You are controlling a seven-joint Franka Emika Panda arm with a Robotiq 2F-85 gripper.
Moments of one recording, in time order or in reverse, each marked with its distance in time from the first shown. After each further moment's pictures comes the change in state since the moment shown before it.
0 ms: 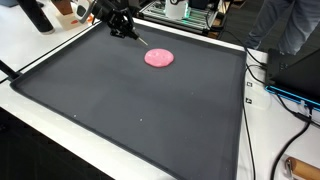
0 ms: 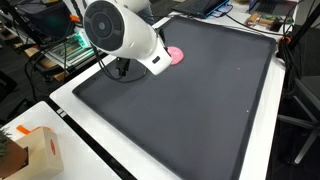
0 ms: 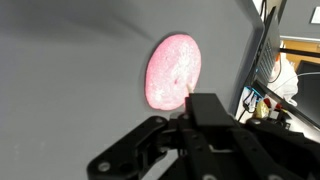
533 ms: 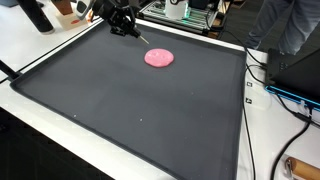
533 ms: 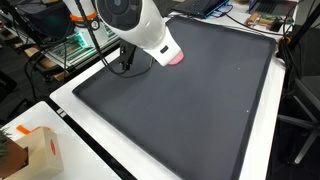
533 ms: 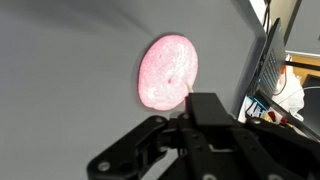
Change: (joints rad) arm 0.036 -0.034 0.008 0.011 -0.064 0.003 0.040
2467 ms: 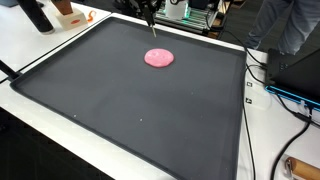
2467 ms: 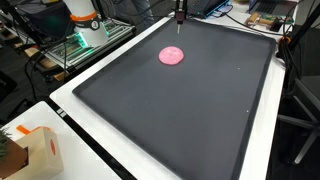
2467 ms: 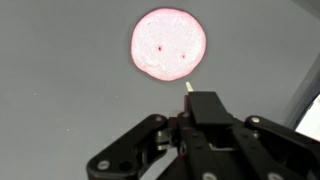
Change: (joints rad) arm 0.233 -0.325 0.133 -0.142 -0.428 0.313 0.574
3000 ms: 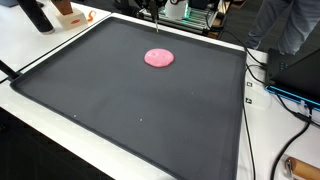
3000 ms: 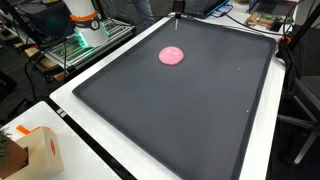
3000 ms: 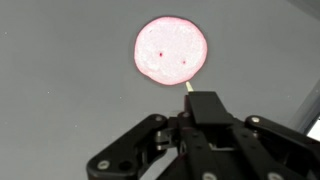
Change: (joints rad) arm 0.036 -0.076 0.023 -0.054 -0.103 0.018 0.110
